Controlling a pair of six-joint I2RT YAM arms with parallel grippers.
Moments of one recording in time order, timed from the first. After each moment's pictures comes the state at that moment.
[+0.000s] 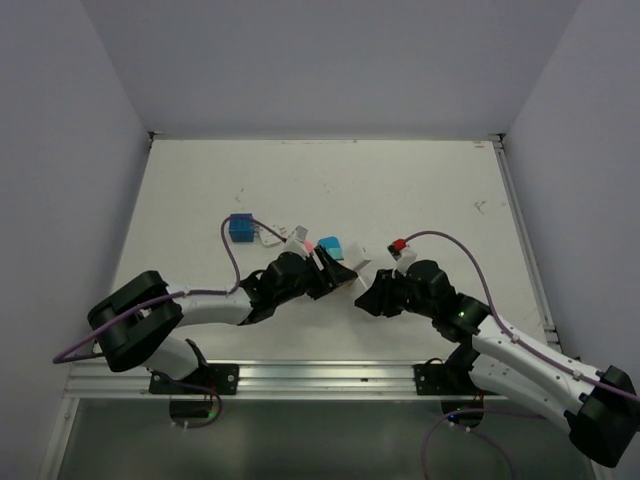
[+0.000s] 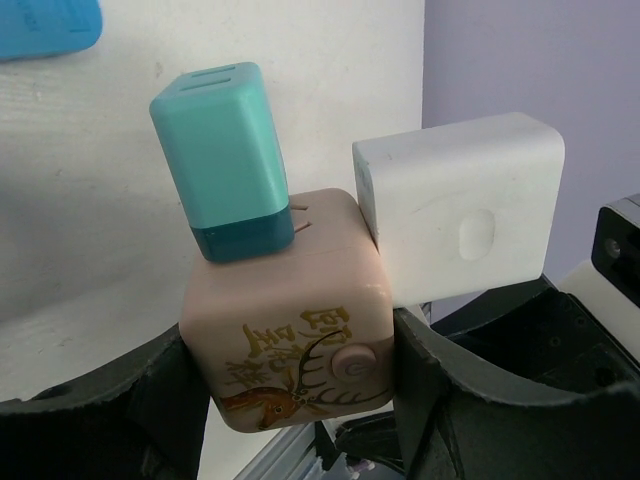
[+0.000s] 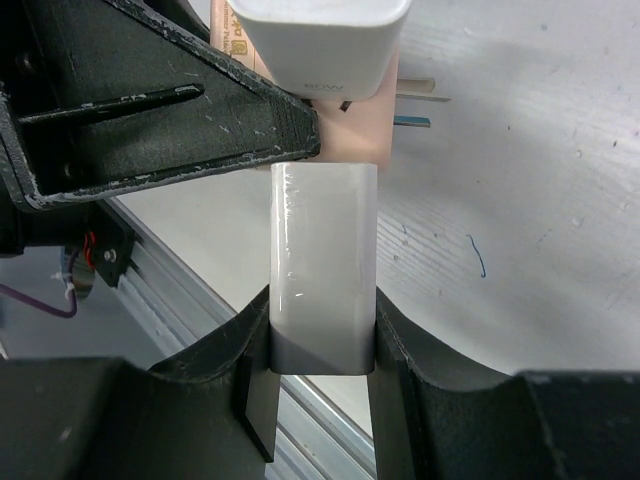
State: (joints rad) left arm -0.92 1.48 0.52 0.54 -0.05 -1.27; right arm 0.75 0.79 0.39 -0.19 -0.18 0.66
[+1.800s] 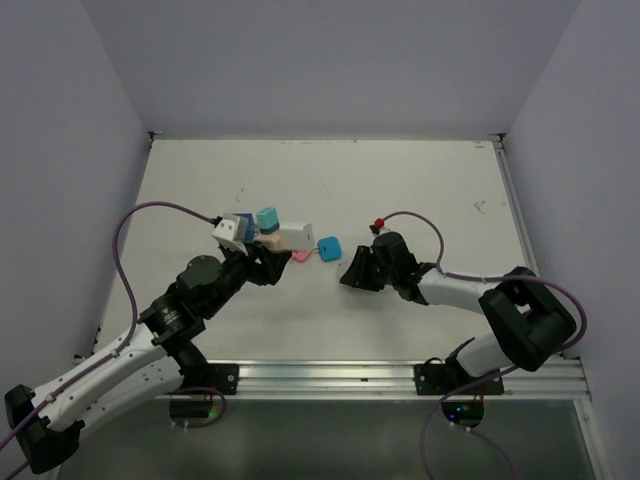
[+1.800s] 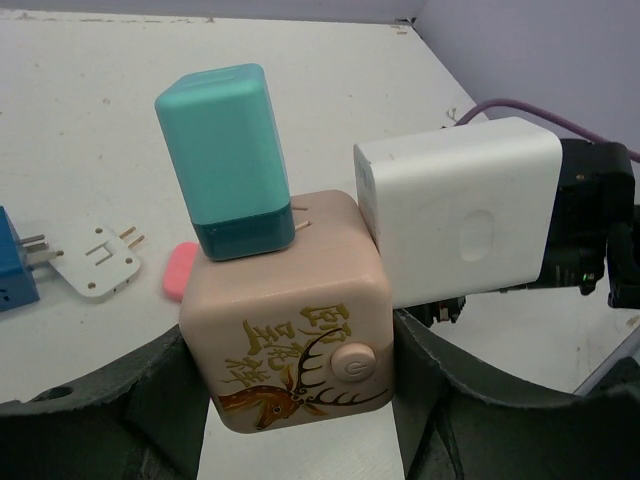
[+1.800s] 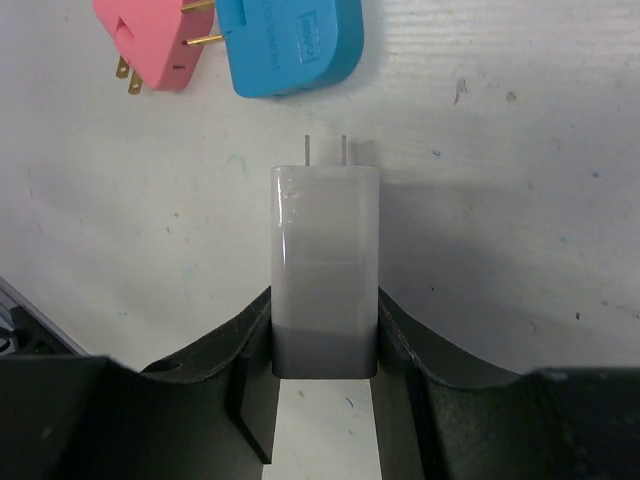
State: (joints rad) left arm -0.81 0.65 0.56 -0.06 -0.24 -0.43; right arm 0.64 1.44 0.55 0.14 -0.15 0.79
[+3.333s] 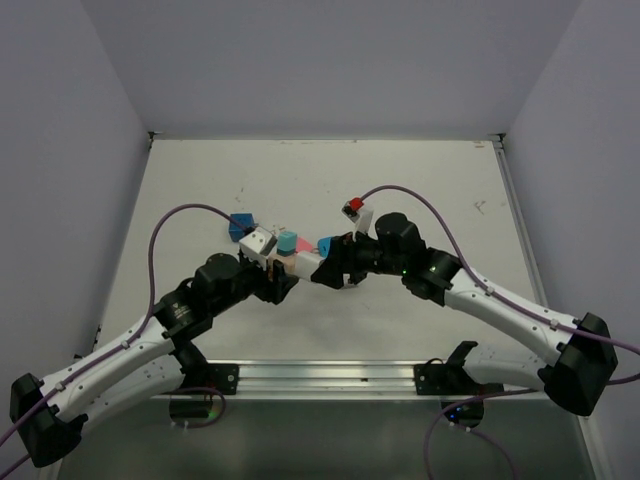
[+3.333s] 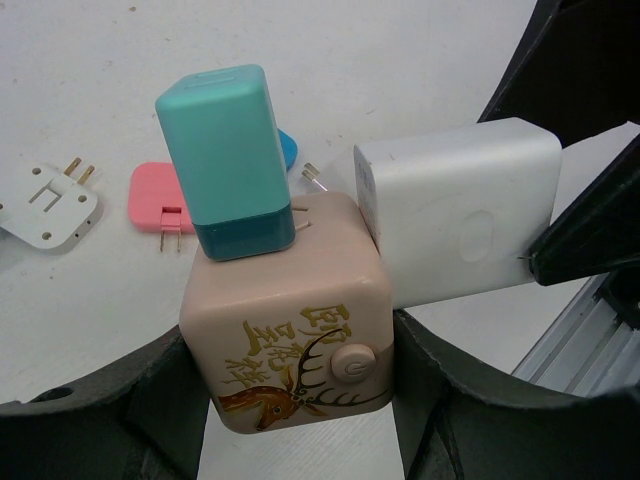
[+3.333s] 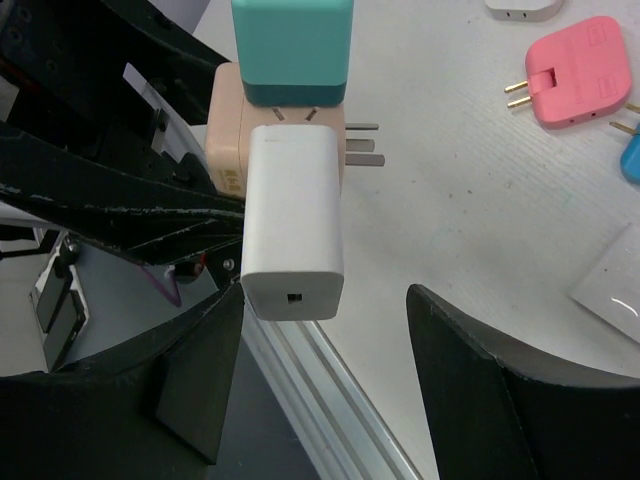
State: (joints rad) left arm -0.81 0.71 0.54 -0.20 -0.04 -0.26; right arm 0.82 1.14 0.86 -0.18 -0.34 0.55
